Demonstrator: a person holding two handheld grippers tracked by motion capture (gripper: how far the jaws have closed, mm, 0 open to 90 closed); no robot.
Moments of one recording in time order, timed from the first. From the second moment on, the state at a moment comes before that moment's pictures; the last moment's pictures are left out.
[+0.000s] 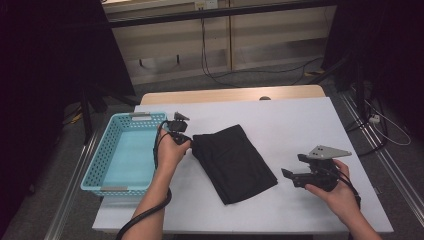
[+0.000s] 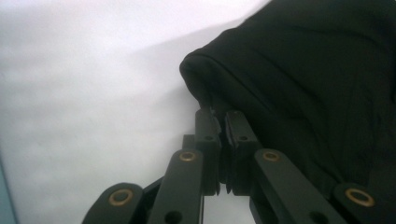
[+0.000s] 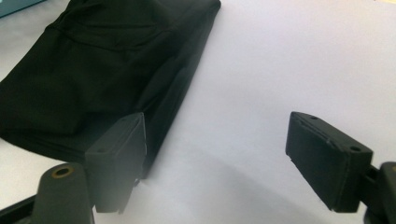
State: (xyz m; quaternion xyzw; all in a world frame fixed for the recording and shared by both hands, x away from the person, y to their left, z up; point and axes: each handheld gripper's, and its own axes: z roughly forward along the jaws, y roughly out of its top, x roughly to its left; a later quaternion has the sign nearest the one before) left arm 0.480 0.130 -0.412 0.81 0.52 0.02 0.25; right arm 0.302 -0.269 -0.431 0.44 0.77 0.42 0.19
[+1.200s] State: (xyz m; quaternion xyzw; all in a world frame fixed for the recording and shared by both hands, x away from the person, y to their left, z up) left arm 0.434 0.133 -0.420 0.82 0.49 0.06 0.28; right arm 0.338 -0.177 -0.441 0.45 0.77 0.41 0.17
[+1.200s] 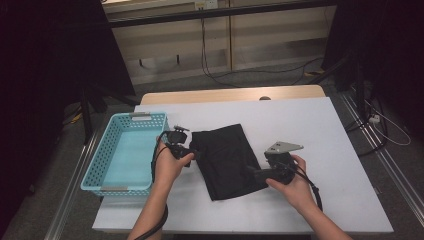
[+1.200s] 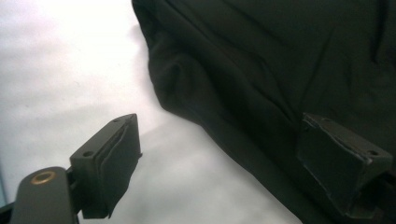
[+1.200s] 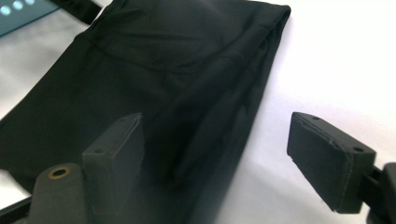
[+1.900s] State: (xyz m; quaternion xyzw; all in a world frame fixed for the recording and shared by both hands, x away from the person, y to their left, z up) left arm 0.421 0.140 -0.421 0.82 0.48 0.07 0.29; right arm 0.336 -0.170 -0.464 0.48 0.77 0.39 0.15
